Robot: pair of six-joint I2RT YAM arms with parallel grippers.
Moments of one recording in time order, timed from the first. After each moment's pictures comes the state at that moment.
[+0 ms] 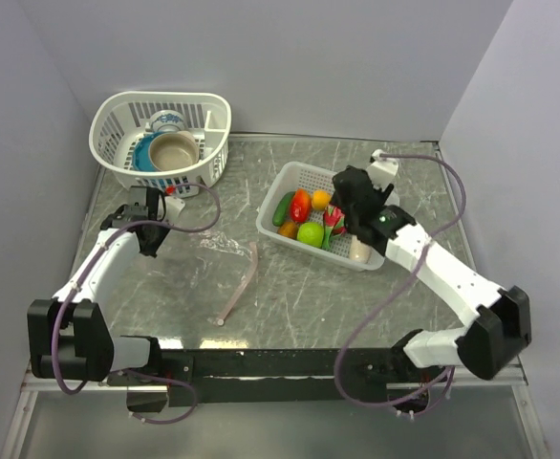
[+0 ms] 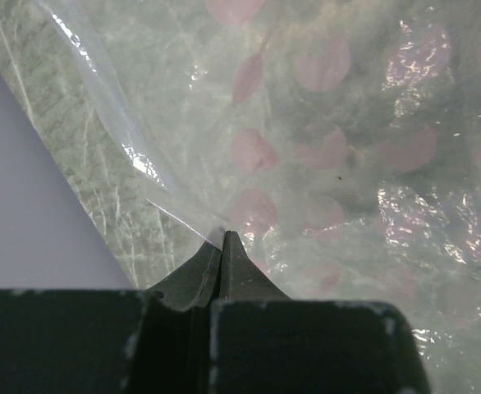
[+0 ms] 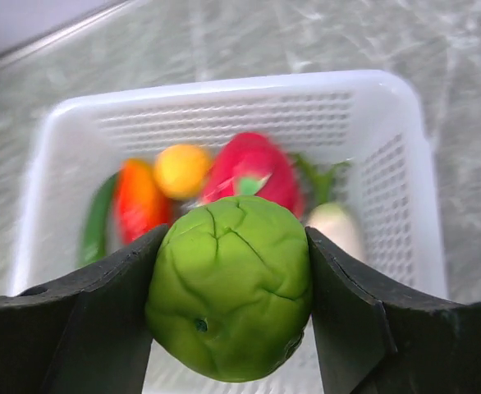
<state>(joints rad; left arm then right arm) -0.07 1.29 0.92 -0.68 -0.20 0.47 0.59 1.30 1.13 -0.46 0.73 0.70</state>
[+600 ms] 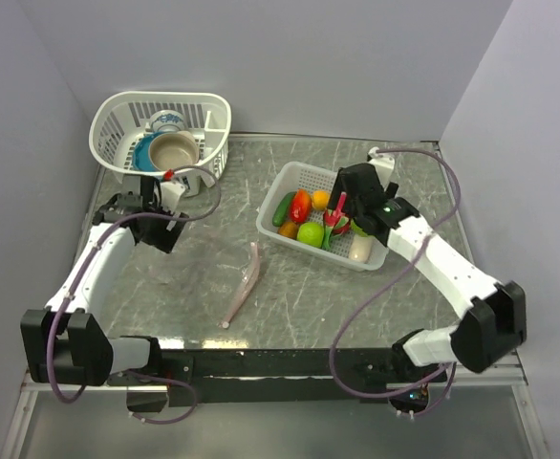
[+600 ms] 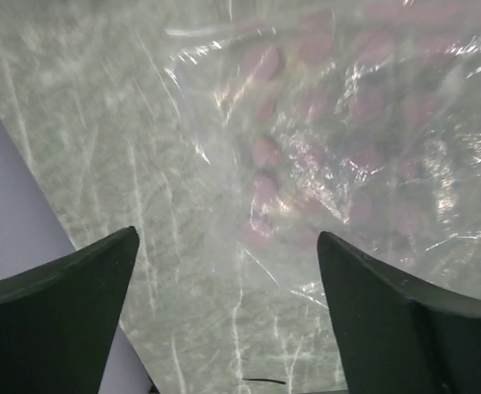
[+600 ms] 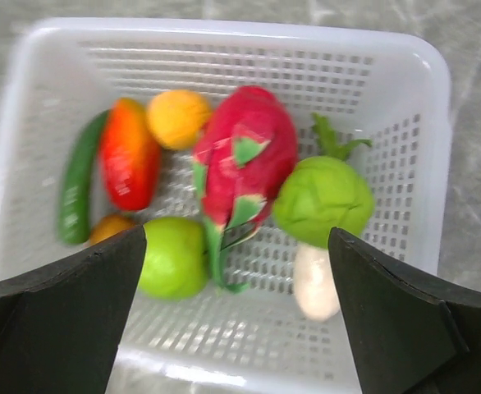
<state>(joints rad) -0.07 1.26 1.05 -0.76 -0.05 0.41 0.49 1.34 1.15 -0.54 0.52 0.59</state>
